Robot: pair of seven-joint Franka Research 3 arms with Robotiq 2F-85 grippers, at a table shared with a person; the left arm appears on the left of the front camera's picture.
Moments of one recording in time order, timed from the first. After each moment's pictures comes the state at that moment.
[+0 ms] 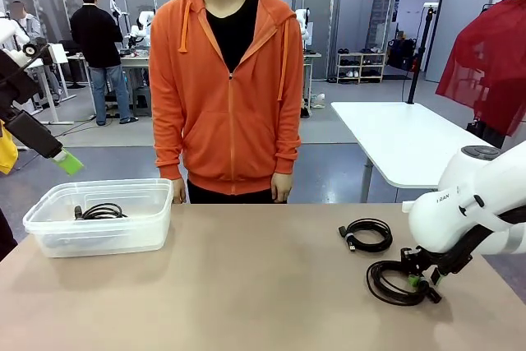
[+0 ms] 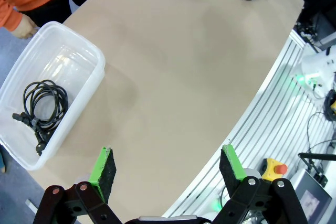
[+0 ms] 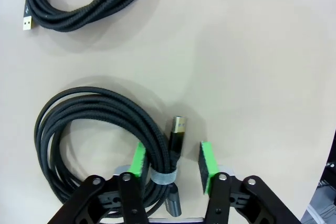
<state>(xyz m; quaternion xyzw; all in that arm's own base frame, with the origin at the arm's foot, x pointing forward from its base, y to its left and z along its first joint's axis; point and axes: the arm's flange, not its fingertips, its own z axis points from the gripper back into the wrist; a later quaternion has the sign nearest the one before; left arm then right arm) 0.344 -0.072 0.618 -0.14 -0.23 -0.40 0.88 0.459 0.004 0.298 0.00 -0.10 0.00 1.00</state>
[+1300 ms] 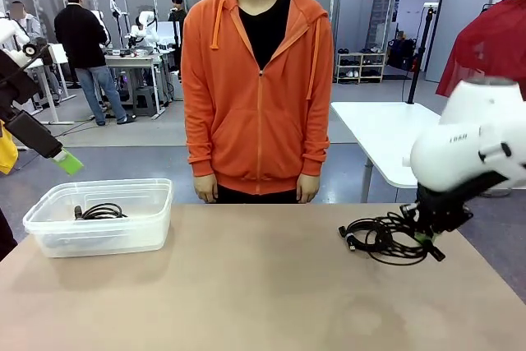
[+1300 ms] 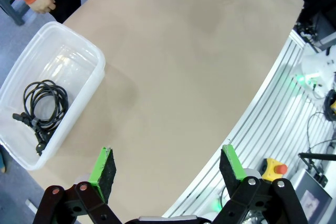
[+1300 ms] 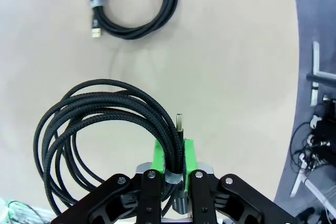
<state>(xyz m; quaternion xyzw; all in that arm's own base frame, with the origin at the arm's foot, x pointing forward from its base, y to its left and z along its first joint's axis) 0.344 -0.072 0.618 -0.14 -0.23 -0.40 0.88 0.453 0.044 0.434 0.00 -0.08 -0.03 1.00</state>
